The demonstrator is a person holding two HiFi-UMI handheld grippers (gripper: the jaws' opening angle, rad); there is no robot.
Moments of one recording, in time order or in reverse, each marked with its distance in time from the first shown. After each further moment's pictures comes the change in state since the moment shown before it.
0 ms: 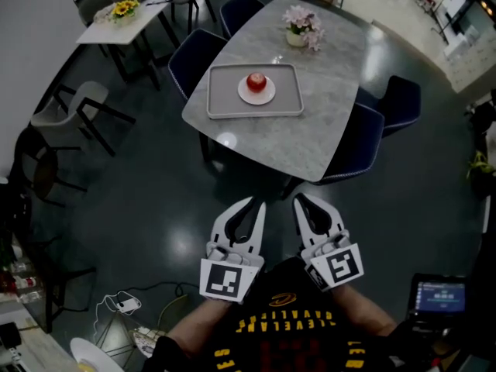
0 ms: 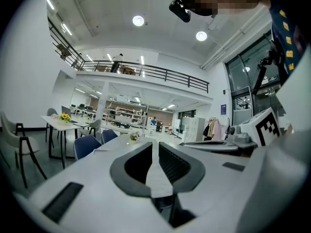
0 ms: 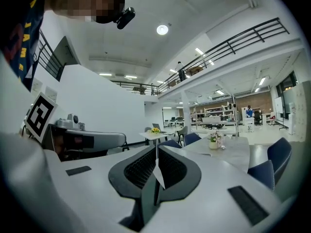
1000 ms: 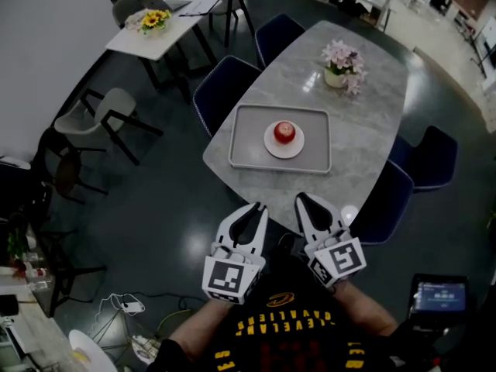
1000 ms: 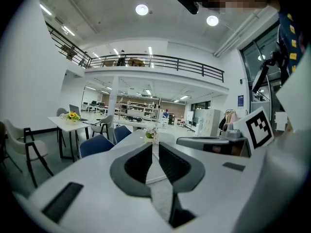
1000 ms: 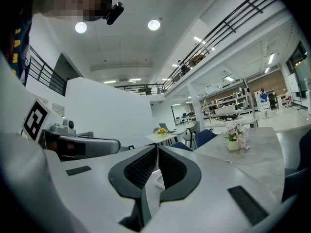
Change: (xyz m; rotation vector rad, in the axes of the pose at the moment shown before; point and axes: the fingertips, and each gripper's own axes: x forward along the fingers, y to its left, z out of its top) left arm 0.150 0.111 0.020 0.008 0.088 0.153; right arm 0.183 -0.109 0.007 0.122 0.040 0.151
